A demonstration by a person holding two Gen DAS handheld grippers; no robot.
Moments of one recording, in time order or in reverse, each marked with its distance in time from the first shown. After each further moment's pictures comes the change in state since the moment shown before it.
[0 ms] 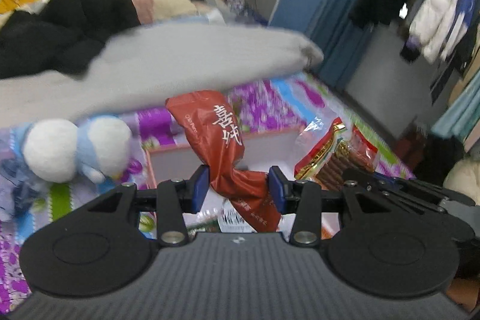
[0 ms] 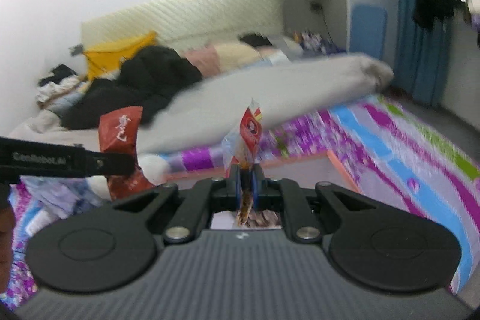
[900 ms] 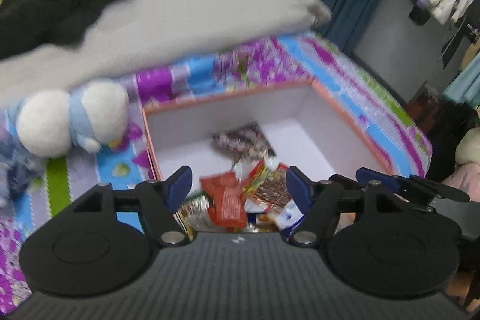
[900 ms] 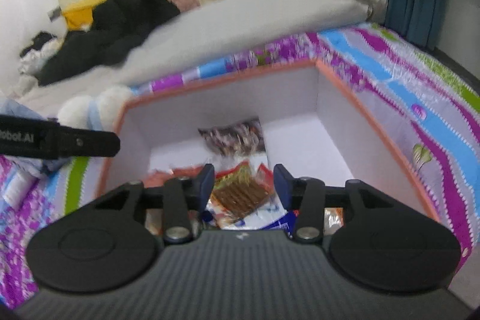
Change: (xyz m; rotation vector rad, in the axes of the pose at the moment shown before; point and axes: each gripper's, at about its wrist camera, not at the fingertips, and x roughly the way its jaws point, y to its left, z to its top) left arm 0.016 0.003 -0.027 0.042 0.085 0.041; right arm 0.031 -0.014 -0.044 0.034 0.141 -0.010
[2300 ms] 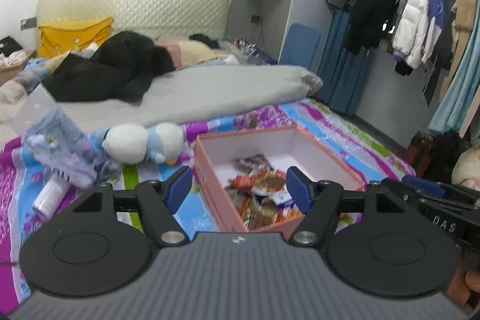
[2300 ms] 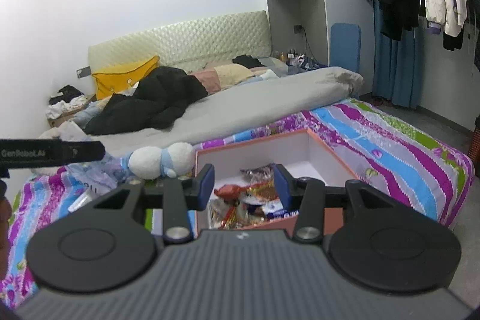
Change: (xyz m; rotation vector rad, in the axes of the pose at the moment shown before) left arm -0.276 -0.014 -0.171 0.025 -0.302 0.073; right arm -0.241 0.063 -0.089 -0.012 -0.289 -0.007
